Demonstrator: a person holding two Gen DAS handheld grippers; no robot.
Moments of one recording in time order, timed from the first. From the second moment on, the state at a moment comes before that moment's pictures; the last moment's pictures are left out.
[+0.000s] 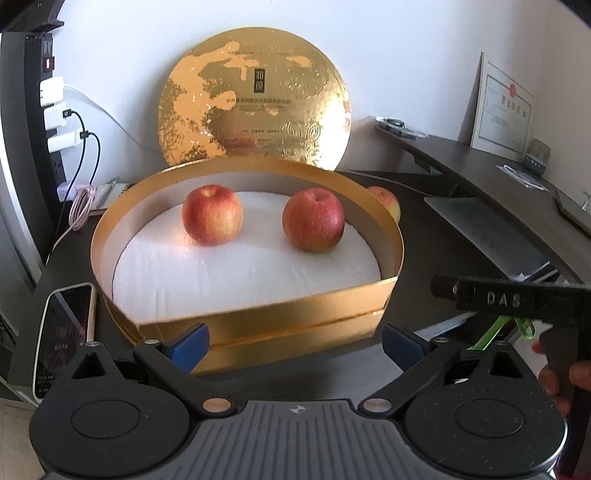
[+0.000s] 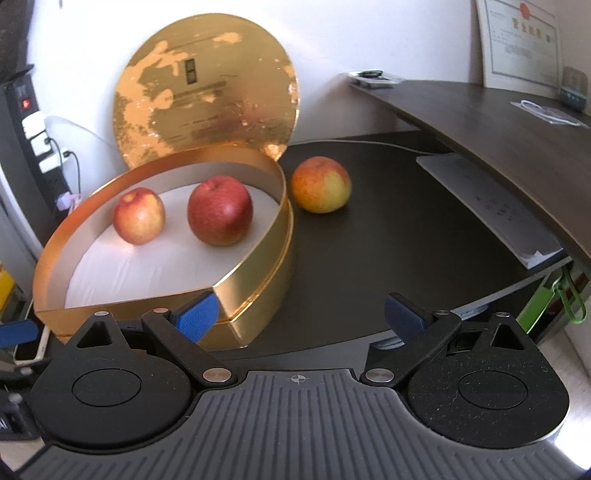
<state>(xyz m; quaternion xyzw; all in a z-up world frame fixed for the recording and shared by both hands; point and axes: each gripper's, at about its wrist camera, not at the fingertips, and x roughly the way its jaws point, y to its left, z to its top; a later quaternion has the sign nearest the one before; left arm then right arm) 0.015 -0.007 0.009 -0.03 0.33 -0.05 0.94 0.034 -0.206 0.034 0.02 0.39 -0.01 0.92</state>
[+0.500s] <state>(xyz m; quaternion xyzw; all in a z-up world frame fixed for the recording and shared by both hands) 0.056 -0.009 0.015 -0.04 0.32 -0.04 0.94 0.102 -0.250 0.025 0.07 0.36 -0.01 0.93</state>
